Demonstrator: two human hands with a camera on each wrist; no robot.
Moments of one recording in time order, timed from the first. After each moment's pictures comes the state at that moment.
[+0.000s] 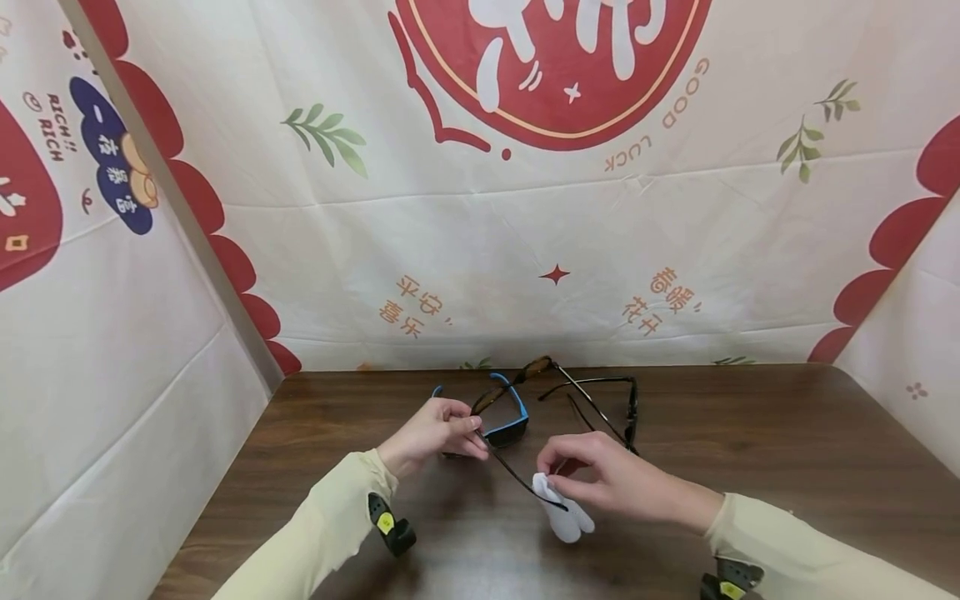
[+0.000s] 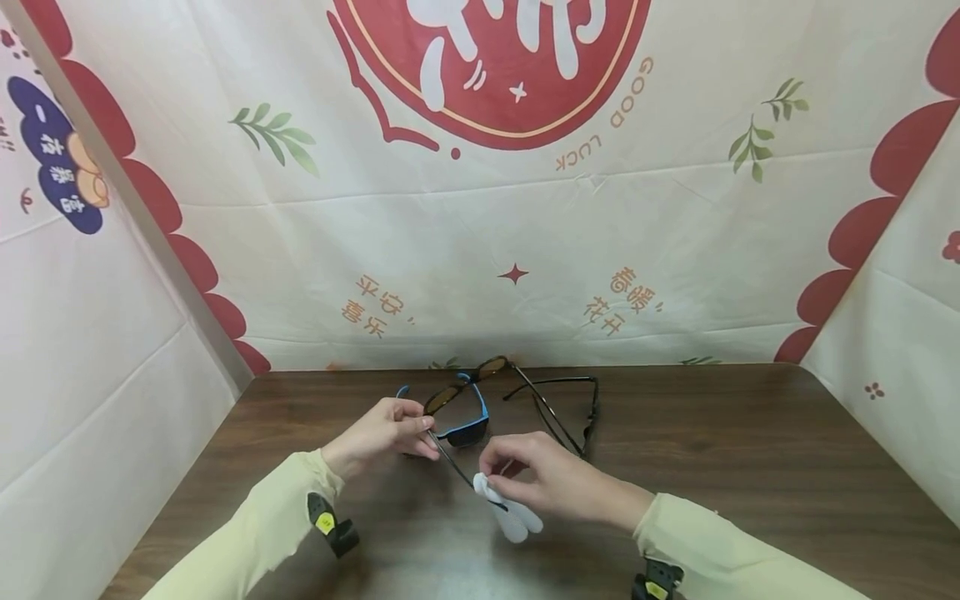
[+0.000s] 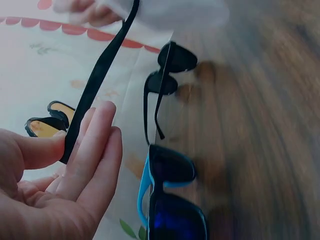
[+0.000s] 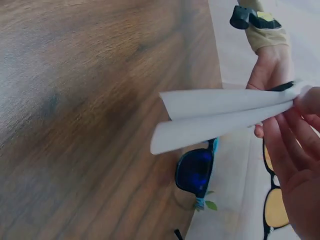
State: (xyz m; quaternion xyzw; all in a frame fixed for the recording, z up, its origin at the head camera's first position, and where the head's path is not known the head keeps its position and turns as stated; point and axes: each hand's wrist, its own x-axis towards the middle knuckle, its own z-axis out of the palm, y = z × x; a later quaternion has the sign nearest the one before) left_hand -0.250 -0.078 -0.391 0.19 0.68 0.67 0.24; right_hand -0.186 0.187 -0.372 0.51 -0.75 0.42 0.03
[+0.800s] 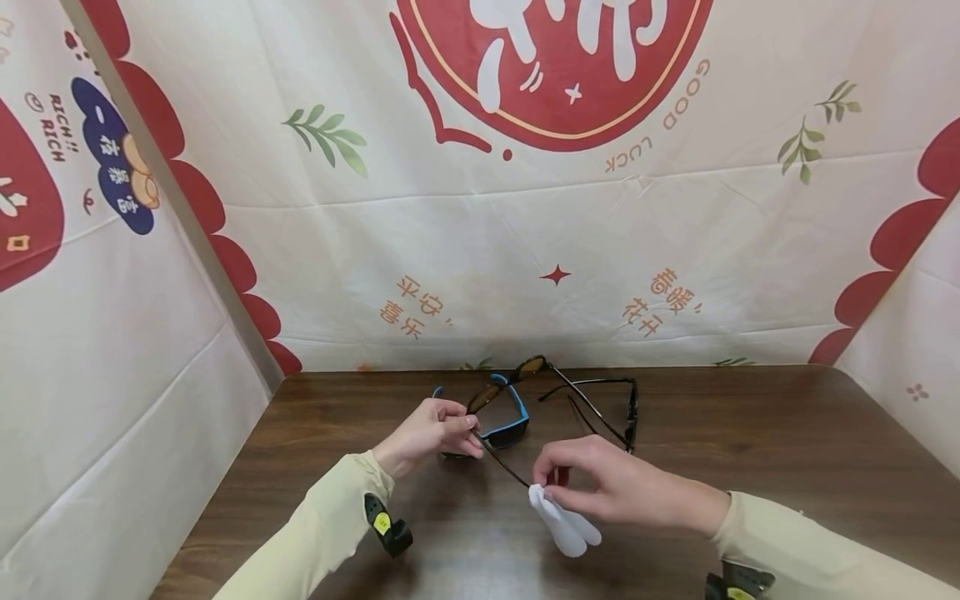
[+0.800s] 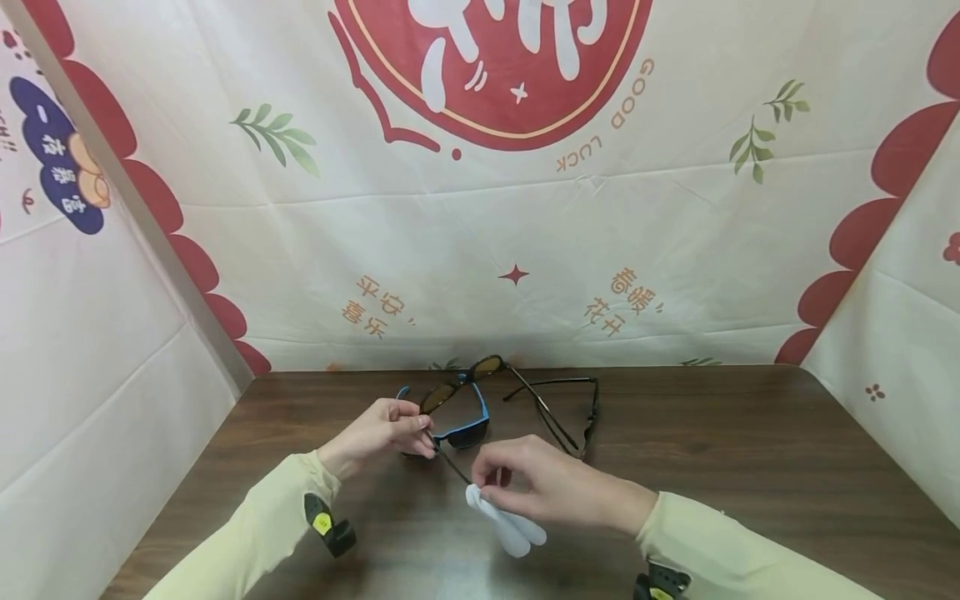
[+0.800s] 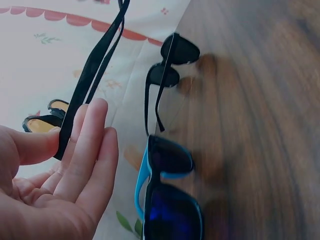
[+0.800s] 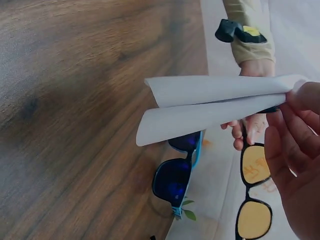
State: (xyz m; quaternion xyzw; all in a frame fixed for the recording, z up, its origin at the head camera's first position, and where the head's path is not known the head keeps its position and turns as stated) left_hand -0.252 -0.084 -0.391 0.20 0.68 0.66 0.24; right_hand -0.181 0.183 -0.361 0.57 -0.73 0.37 0.06
